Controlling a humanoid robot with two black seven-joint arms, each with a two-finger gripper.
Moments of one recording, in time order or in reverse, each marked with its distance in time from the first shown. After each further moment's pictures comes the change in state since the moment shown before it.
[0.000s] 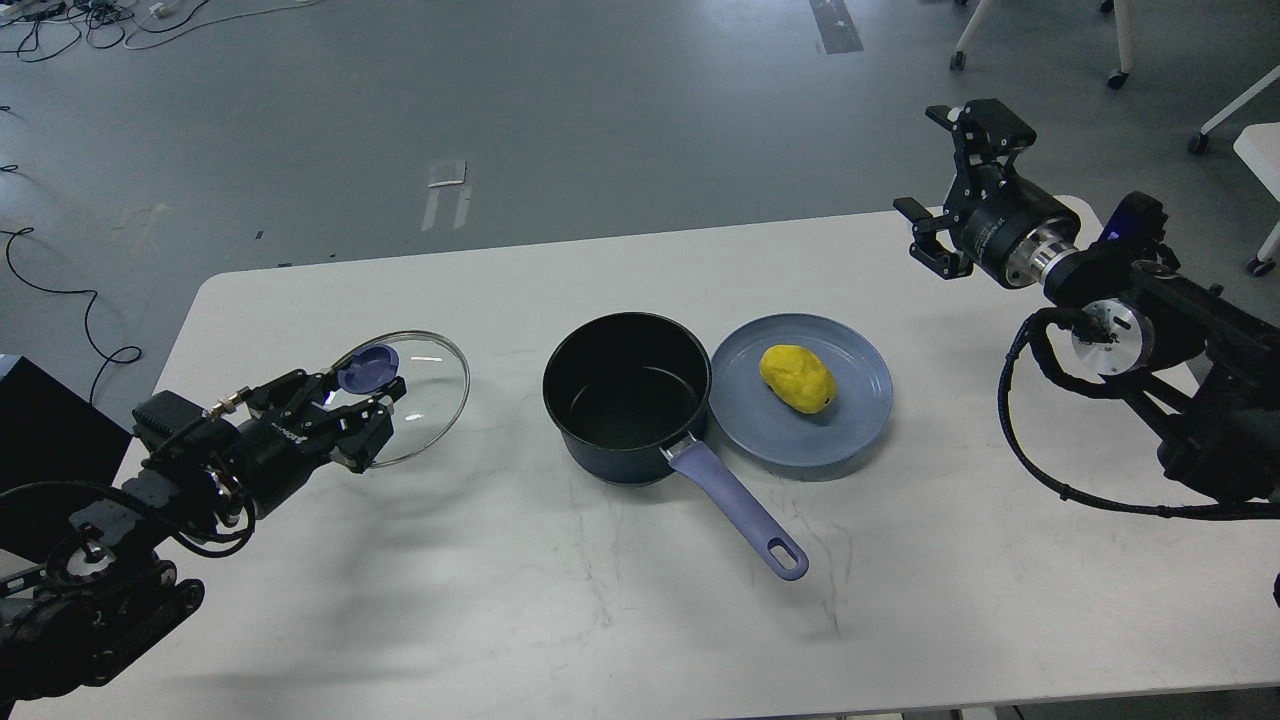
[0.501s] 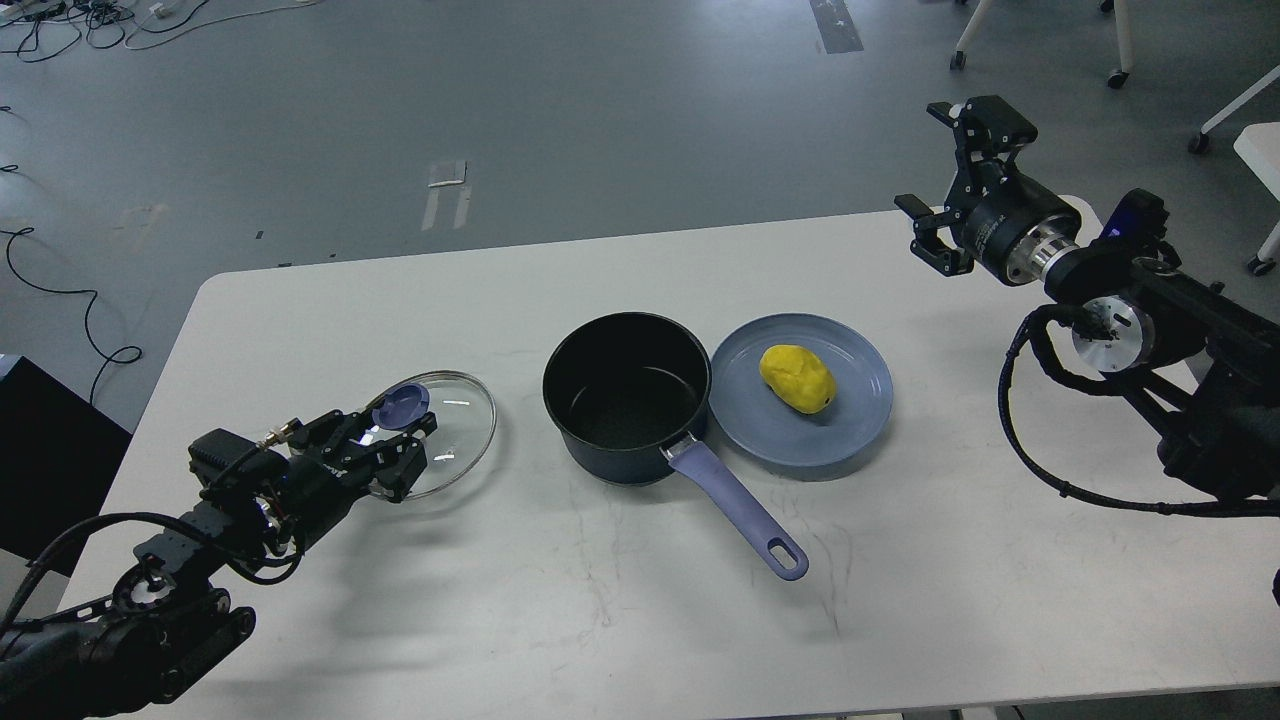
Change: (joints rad) left arm 0.051 -0.141 0.003 0.142 -0.009 0.000 0.000; right arm 0.006 0.000 0.002 -0.002 0.000 -0.003 0.000
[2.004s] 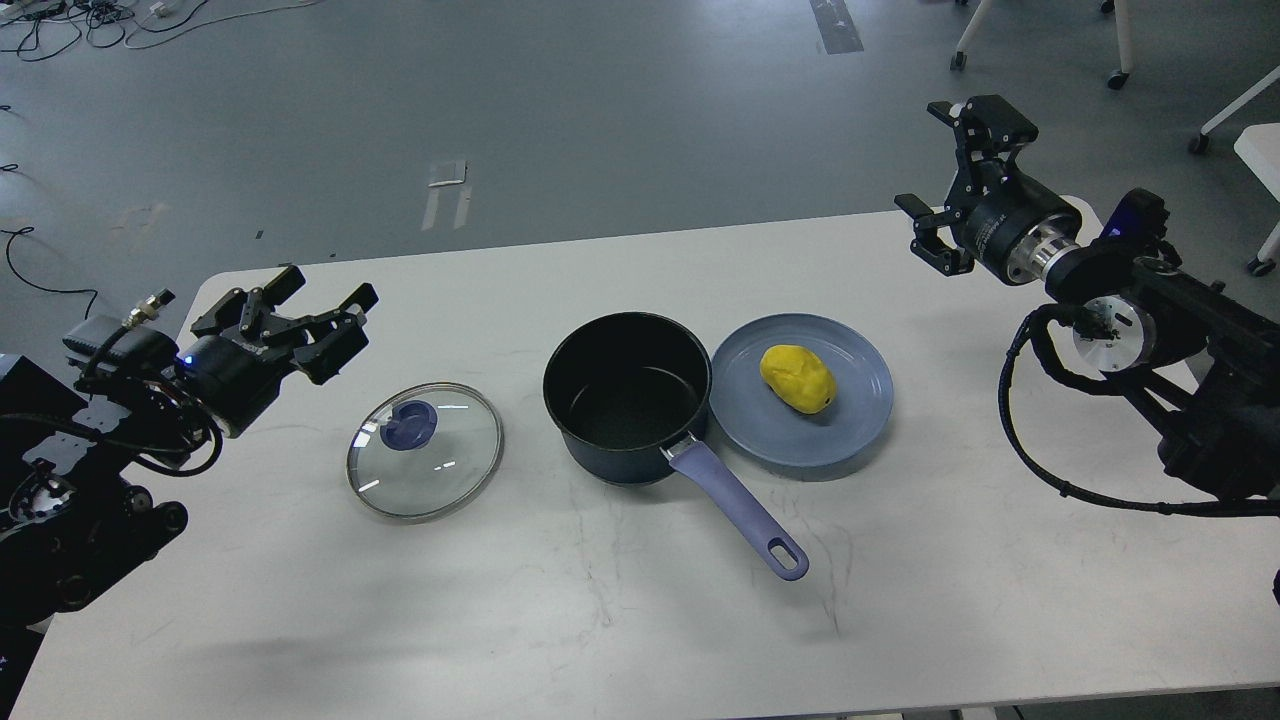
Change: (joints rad) left arm -0.236 0.224 0.030 -0.255 -0.299 0.000 0.000; right arm 0.000 -0.001 0.000 -0.002 0.003 0.005 0.000
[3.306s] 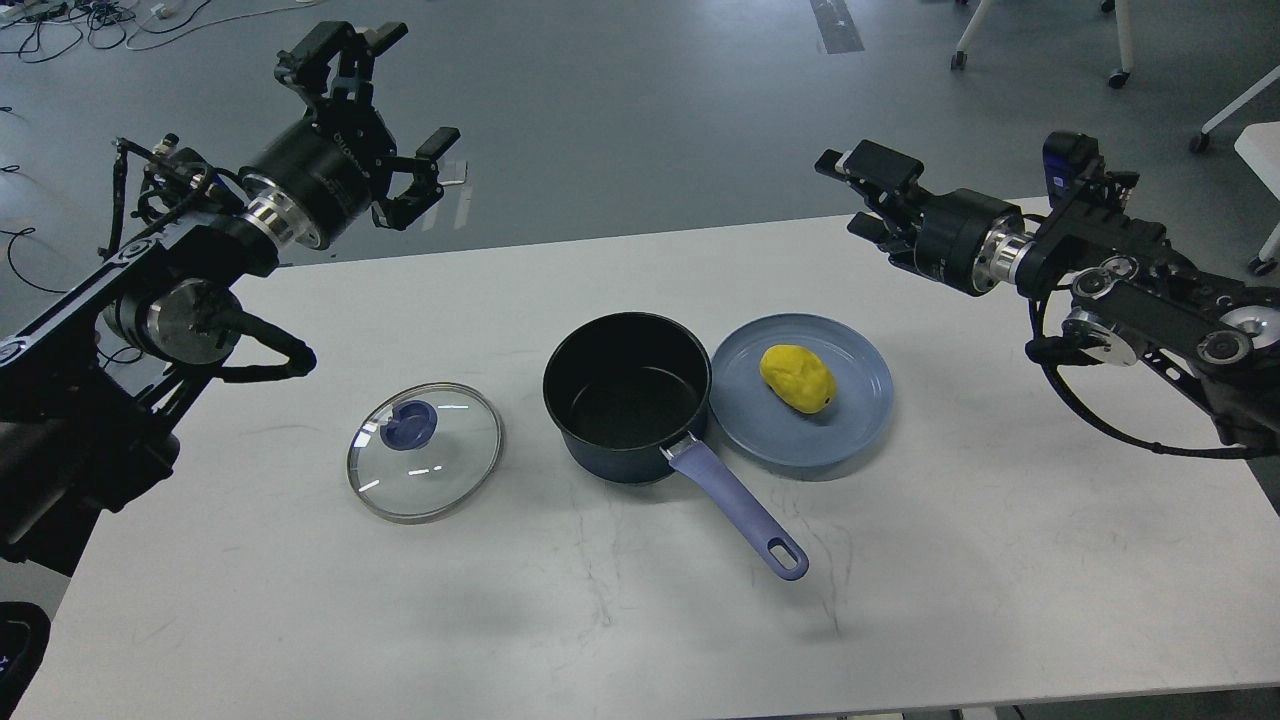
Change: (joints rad) left arm -0.154 -0.207 -0.357 -0.060 -1.283 -0.747 0.337; right arm 0.192 -0.095 -0.421 0.045 -0.629 0.059 0.118
